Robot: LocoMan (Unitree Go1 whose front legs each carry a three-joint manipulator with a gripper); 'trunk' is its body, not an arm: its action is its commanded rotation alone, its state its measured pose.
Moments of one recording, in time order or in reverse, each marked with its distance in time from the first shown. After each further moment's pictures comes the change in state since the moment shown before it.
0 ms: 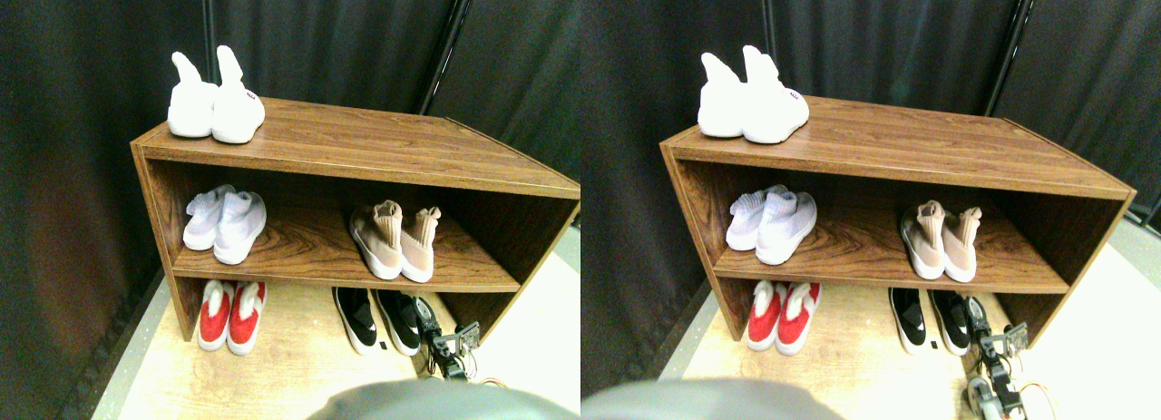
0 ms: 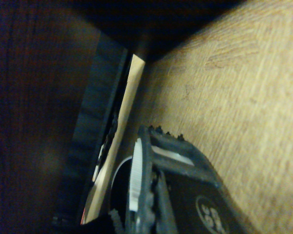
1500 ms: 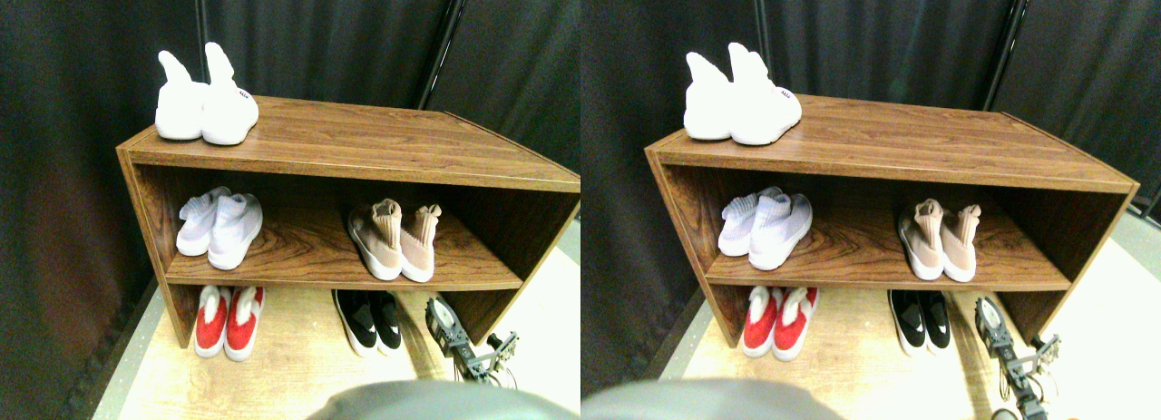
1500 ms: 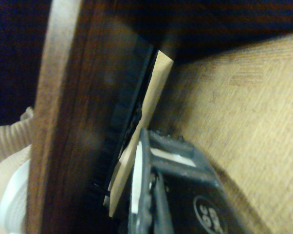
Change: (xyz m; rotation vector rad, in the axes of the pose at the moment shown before) right arm -0.061 0.046 0.008 -0.091 0.127 0.202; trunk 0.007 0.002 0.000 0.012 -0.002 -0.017
